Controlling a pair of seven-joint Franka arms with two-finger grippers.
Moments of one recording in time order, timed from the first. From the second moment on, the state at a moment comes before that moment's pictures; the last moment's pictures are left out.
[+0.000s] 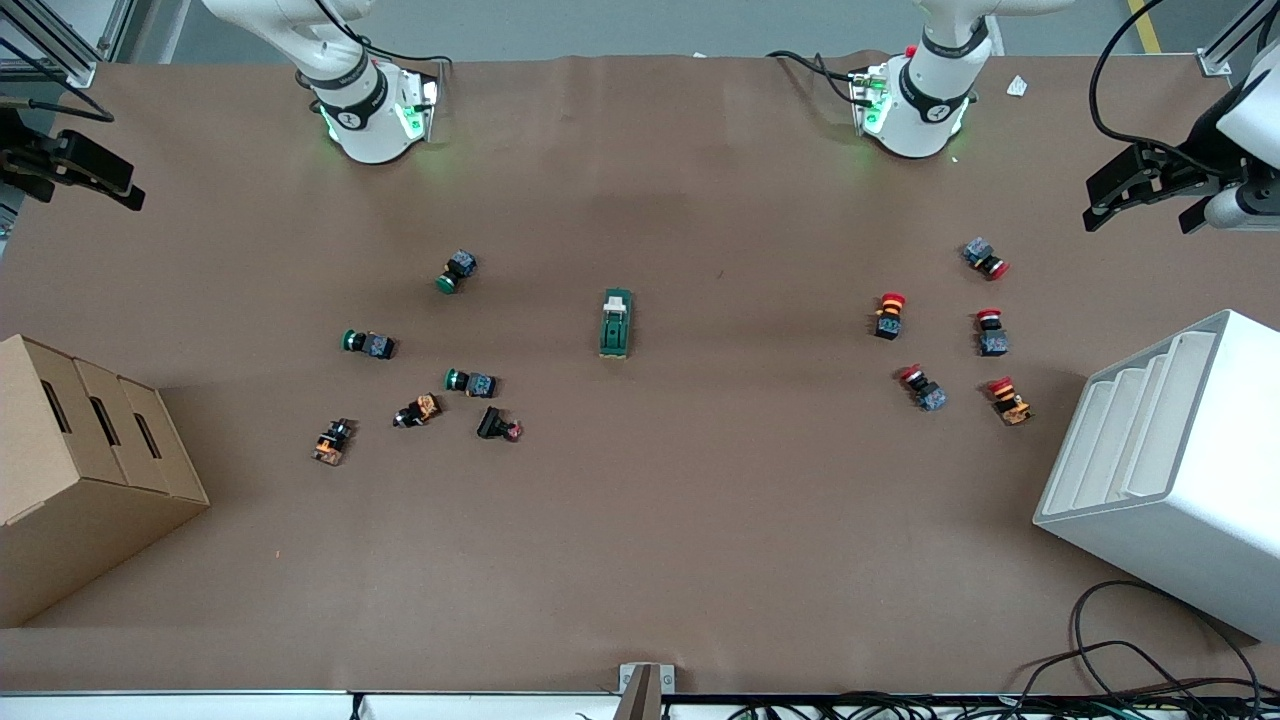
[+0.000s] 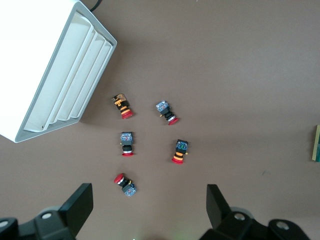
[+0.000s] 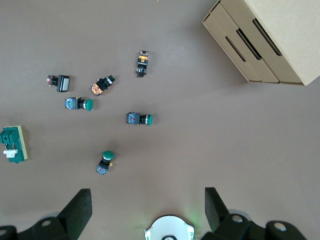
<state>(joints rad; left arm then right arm) -0.06 -0.08 -0.02 -1.57 -0.01 1.51 -0.04 0.03 -0.08 -0.05 -1.53 -0.01 1.35 0.09</state>
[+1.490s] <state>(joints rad) -0.34 0.24 -0.52 -1.69 0.20 1.93 -1.07 0.03 -0.10 -0.05 -1.54 -0.01 1.37 0.09</state>
